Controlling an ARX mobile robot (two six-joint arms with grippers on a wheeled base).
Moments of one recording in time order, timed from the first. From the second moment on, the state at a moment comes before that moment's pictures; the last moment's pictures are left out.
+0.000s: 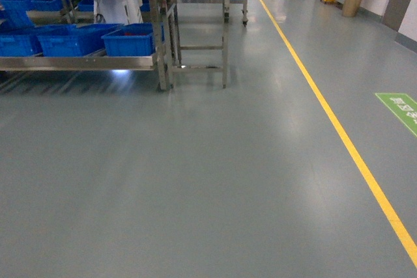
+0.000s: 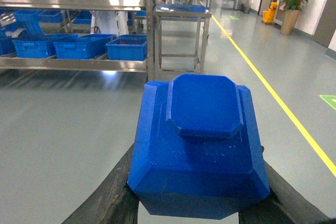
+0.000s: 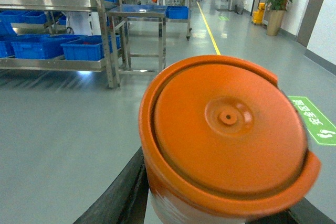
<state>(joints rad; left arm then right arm) 0.00 0.01 0.02 -0.01 0.00 0.00 0.00 0.01 0.01 -0.01 0.00 0.00</state>
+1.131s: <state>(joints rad) 0.00 0.01 0.02 -0.01 0.00 0.00 0.00 0.01 0.01 -0.01 0.00 0.00</state>
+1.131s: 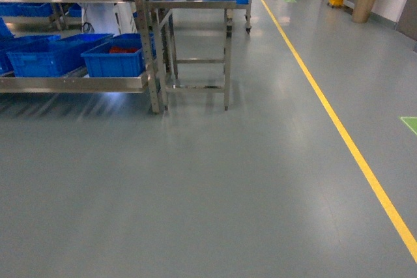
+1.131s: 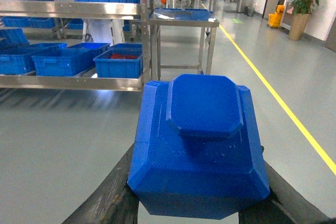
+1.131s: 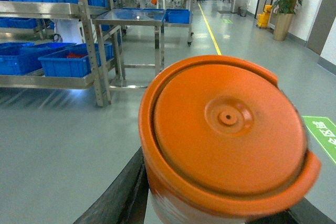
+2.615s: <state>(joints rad) 0.00 0.01 0.02 0.00 0.00 0.00 0.00 0.01 0.01 0.00 0.00 0.00</state>
